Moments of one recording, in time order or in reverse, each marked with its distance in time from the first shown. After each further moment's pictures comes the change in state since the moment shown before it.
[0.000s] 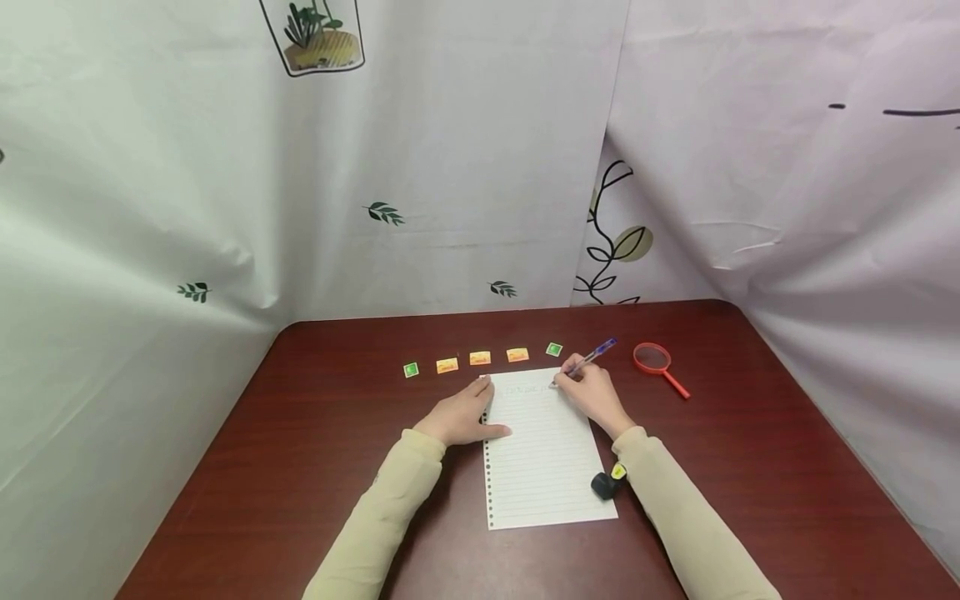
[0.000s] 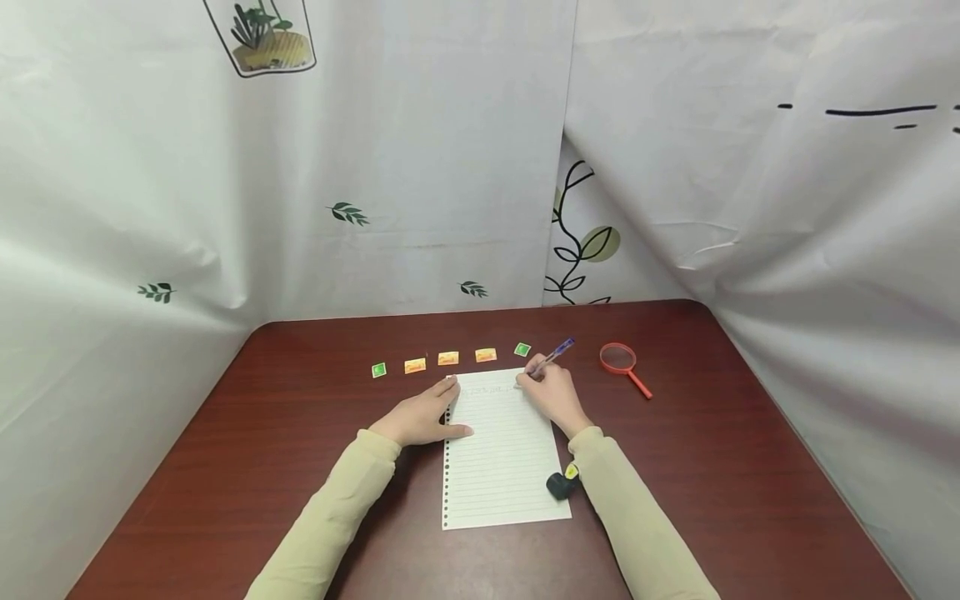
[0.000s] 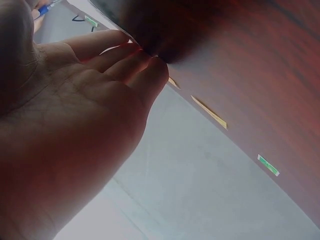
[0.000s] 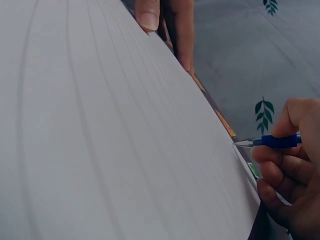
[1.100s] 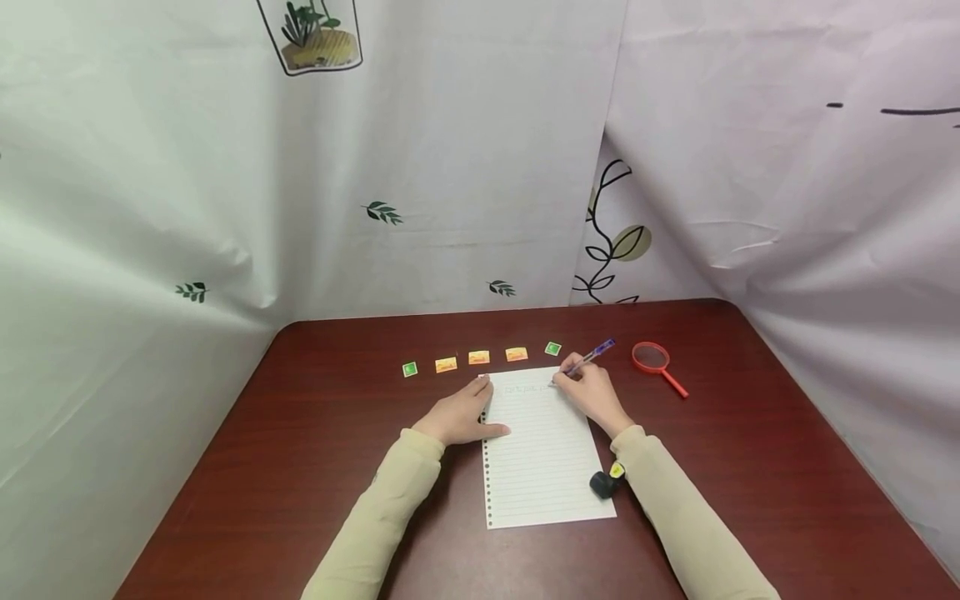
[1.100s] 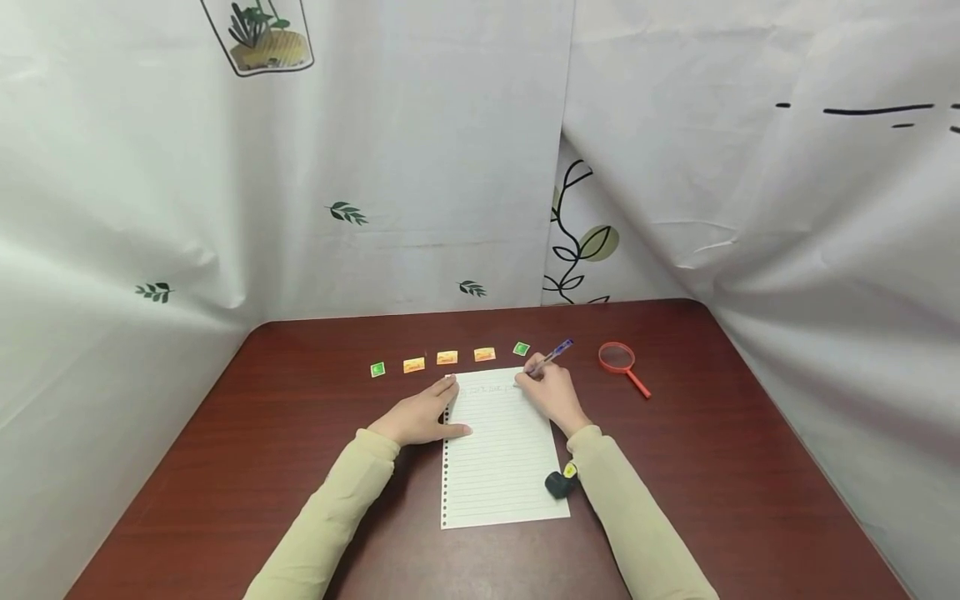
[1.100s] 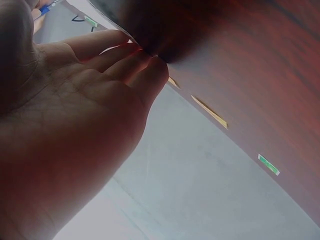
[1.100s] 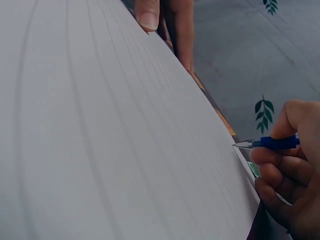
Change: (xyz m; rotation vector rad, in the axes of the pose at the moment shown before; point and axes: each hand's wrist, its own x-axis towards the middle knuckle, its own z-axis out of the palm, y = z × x) left_hand 0.000 0.001 0.000 0.003 -0.009 -0.014; right_hand 0.001 0.002 -0.001 -0.004 -0.012 -0.006
